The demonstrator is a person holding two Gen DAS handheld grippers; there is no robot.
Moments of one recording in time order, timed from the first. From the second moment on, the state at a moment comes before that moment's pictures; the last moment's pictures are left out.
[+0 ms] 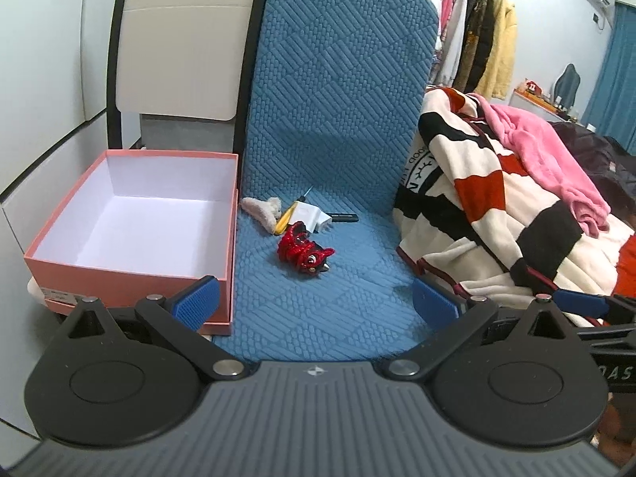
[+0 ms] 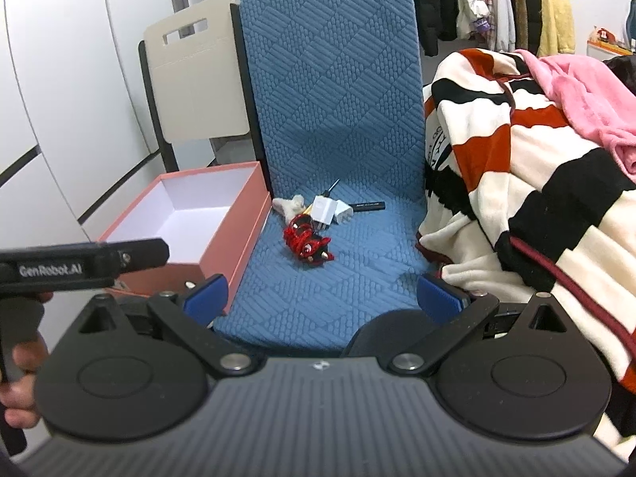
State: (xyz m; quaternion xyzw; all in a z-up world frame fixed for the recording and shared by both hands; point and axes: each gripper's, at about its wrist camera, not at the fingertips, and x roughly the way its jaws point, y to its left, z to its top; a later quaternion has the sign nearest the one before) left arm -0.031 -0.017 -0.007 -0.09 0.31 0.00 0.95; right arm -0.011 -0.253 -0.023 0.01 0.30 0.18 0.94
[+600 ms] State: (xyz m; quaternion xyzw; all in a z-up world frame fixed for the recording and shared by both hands) left arm -0.015 -0.015 -0.030 -0.09 0.33 0.00 0.94; right arm -0.003 -0.251 -0.029 0.01 0.29 0.18 0.94
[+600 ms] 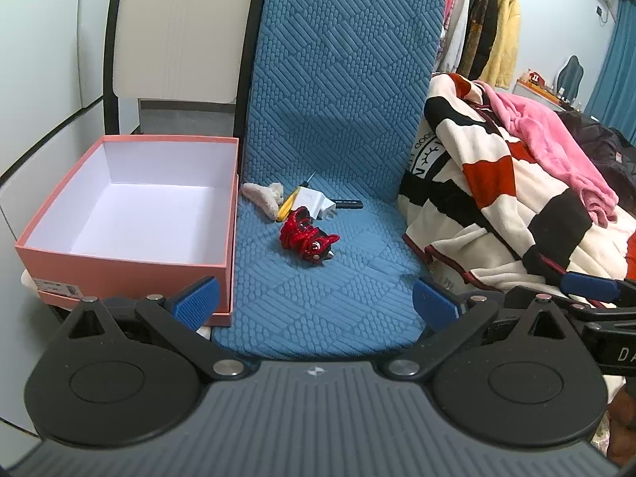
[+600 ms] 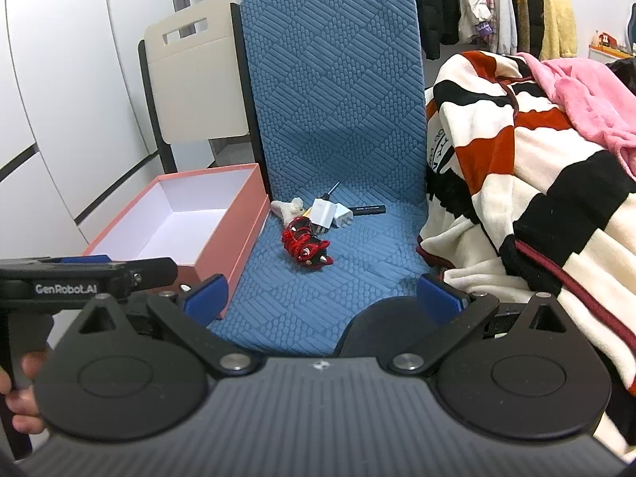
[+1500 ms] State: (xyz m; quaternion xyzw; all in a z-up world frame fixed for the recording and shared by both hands) left arm 0.013 -0.020 -0.049 -0.09 0.33 -0.01 0.94; right arm 0.022 -0.256 -0.046 0.03 0.30 0.20 0.93
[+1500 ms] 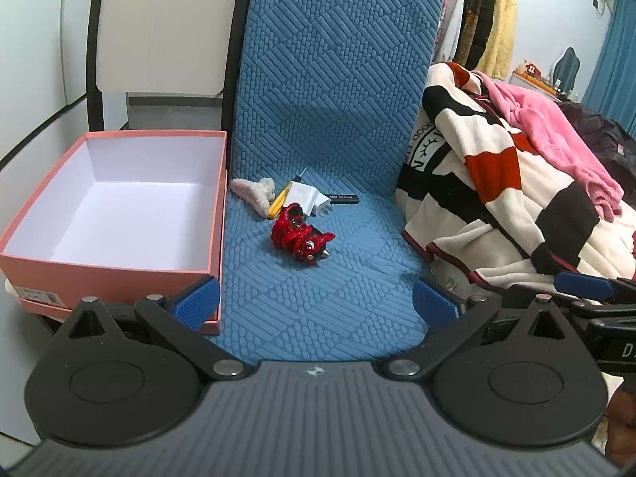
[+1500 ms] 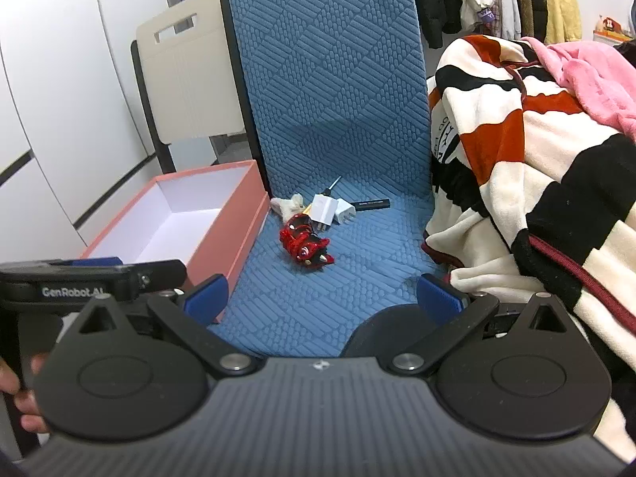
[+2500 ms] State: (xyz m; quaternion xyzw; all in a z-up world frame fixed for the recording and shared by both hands) left arm 0.037 -0.016 -0.069 -0.09 0.36 0.00 0.93; right arm 0.044 -0.259 -0.063 0.07 0.31 0.20 0.93
